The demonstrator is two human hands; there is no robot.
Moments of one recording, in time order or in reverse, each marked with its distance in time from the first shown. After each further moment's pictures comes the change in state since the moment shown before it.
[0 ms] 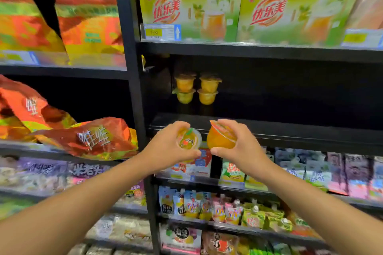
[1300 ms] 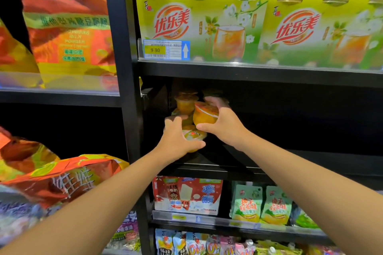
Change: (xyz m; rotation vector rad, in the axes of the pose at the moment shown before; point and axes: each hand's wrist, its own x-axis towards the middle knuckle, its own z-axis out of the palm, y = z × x) left_hand 0.139 -0.042 -0.009 -0.056 0.027 -0.153; right_hand 0.184 -0.017 0.025 -0.010 0.035 -0.062
